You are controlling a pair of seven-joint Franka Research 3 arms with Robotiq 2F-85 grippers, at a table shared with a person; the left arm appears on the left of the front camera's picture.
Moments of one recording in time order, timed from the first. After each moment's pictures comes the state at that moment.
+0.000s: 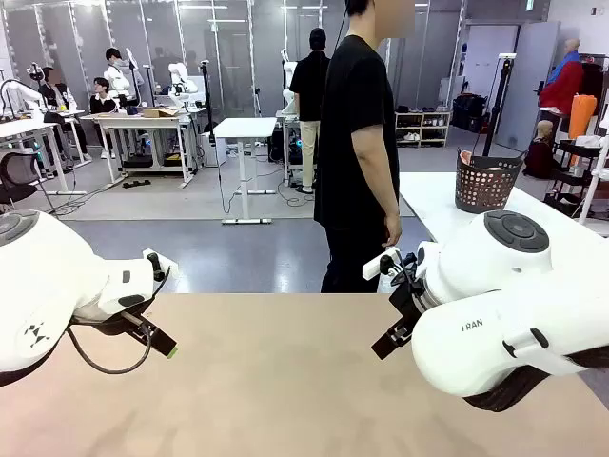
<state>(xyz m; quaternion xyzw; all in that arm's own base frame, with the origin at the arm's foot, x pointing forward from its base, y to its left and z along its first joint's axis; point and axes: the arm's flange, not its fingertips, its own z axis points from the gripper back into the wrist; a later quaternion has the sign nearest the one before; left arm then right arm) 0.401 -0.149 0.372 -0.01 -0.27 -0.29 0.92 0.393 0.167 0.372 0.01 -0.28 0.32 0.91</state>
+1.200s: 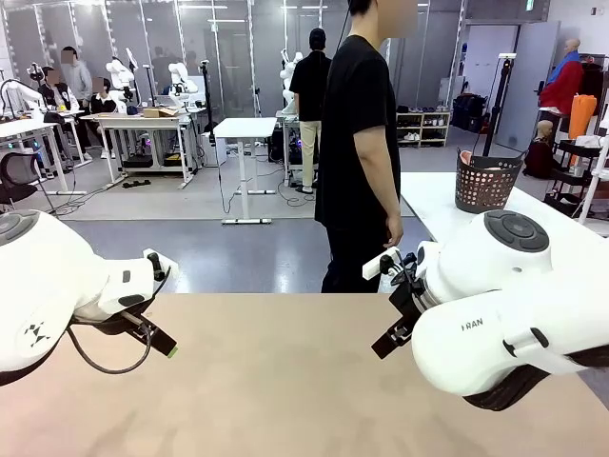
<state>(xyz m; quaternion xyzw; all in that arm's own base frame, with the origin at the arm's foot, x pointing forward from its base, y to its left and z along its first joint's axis) 0.402 -0.150 0.377 -0.01 -0.27 -0.30 0.92 0.395 0.167 0.376 0.01 -0.28 0.32 0.90</state>
